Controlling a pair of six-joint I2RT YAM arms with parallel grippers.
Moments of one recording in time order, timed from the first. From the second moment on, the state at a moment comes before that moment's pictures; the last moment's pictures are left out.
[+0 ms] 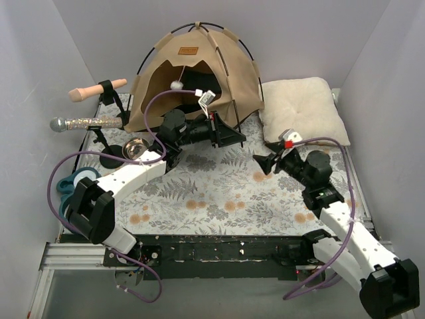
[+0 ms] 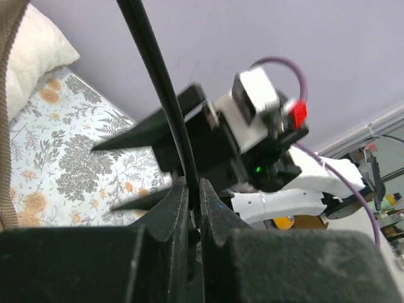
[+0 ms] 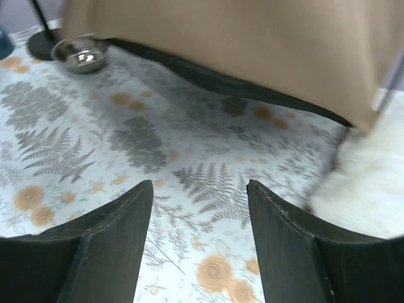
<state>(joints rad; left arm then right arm) -0.63 1.49 1.10 0.56 0.75 -0.88 0.31 0.81 0.53 0.23 -0.46 -0.06</state>
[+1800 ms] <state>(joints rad) -0.58 1.53 1.28 0.49 0.72 -0.99 0.88 1.39 0.63 1.22 0.14 -0.50</state>
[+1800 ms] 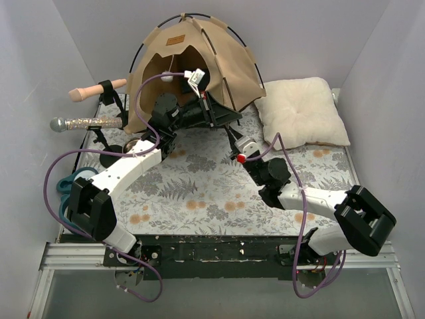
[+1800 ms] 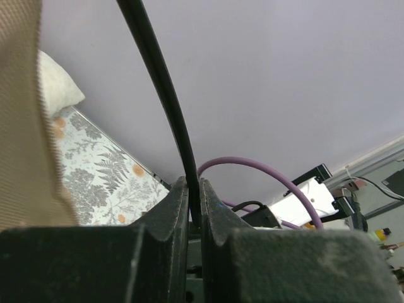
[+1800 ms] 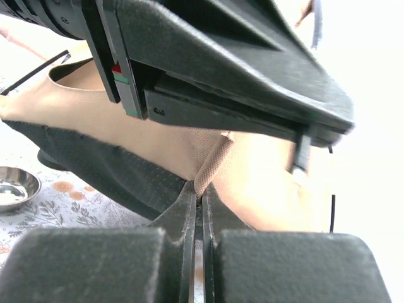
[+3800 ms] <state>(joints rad) -0.52 1.58 1.29 0.40 0.90 -0.93 0.86 1.13 0.36 1.18 -0.09 -0.77</state>
